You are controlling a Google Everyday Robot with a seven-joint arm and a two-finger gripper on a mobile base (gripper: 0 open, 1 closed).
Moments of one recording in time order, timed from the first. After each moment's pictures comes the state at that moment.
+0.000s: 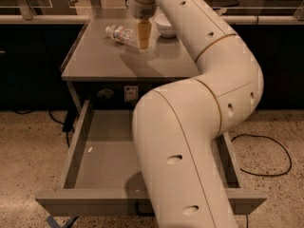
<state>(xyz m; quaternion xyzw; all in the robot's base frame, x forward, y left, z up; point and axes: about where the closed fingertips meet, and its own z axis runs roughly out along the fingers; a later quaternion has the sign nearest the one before) 0.818 0.038 0.916 -0.78 0.57 -0.12 0.23</state>
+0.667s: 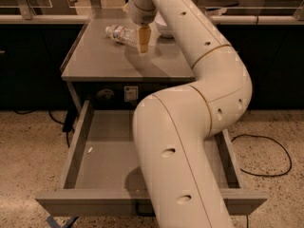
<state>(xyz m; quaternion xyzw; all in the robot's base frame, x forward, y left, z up) 0.833 0.041 0.894 -0.80 0.53 -0.11 0.25</state>
